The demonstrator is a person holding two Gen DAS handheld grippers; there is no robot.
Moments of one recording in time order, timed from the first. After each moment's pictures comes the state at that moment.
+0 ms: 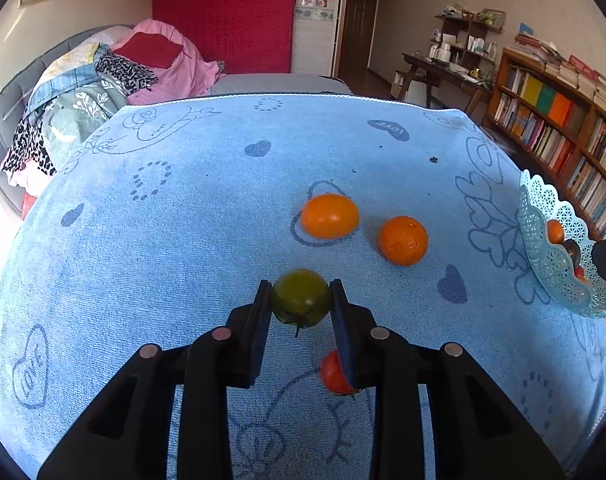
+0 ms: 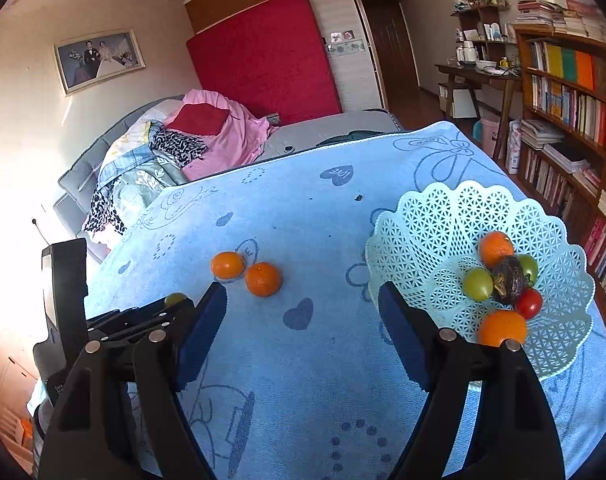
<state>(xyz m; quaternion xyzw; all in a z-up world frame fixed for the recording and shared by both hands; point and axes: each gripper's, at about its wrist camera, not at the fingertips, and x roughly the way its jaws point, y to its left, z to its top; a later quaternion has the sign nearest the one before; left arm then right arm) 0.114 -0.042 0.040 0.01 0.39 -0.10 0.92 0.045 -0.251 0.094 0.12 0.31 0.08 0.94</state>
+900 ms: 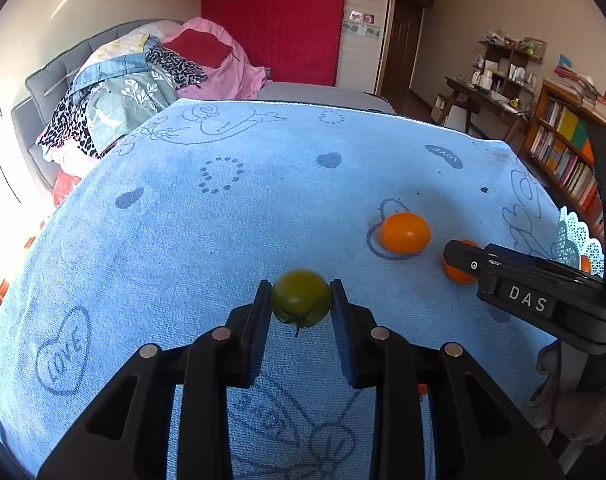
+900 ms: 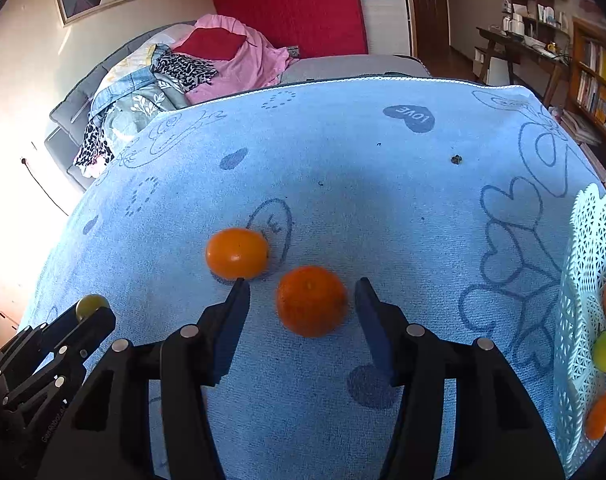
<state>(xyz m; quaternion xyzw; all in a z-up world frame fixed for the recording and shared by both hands) 0.109 0.000 0.042 -0.02 0.37 -0.03 0.93 0.168 -0.186 0.026 0.07 0.42 0.09 0.90</state>
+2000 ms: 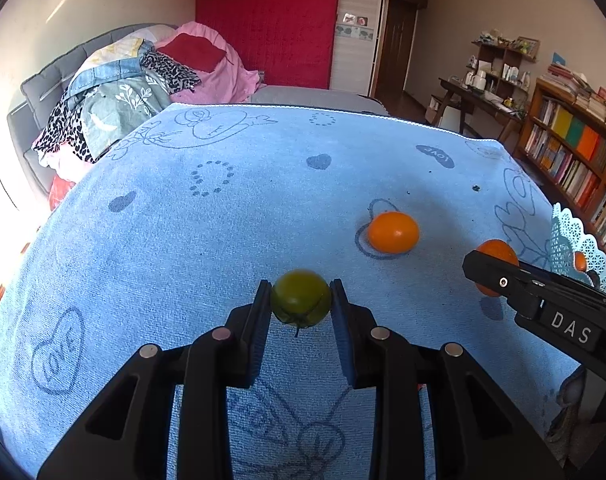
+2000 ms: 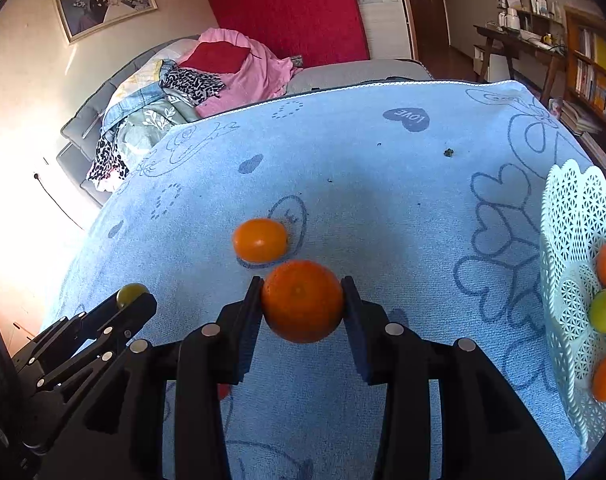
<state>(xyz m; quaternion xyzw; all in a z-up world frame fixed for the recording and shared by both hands) 0.105 -0.006 0.041 -0.02 0.36 -0.04 0.93 0.127 -0.194 0.045 0.10 0.40 0.10 0.91</state>
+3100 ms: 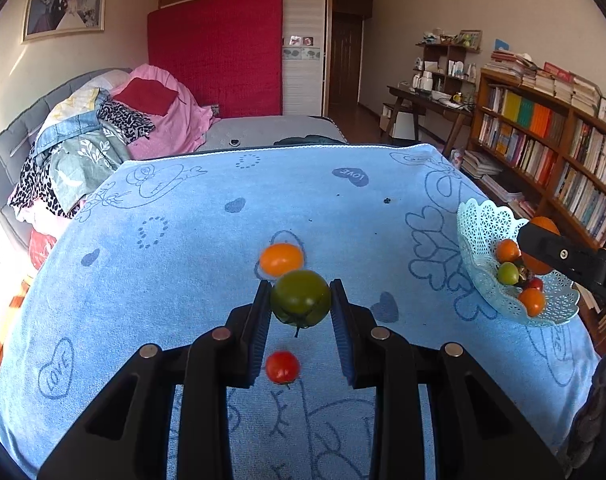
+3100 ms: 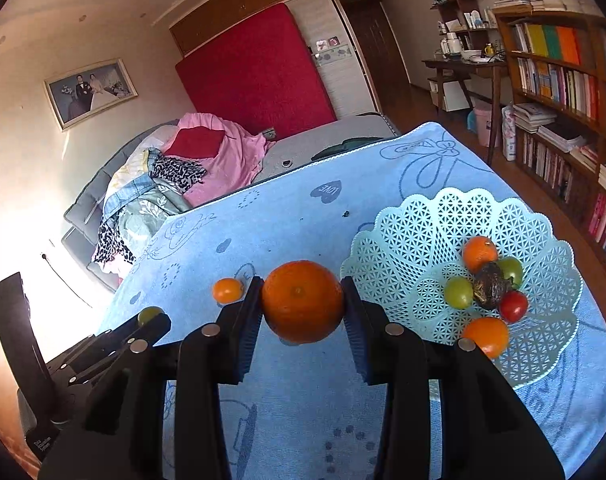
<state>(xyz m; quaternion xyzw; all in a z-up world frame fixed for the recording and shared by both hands) 0.062 -0.086 0.092 0.03 0.32 -0.12 0.94 0.020 -0.307 0.109 0.19 0.28 0.05 0.94</state>
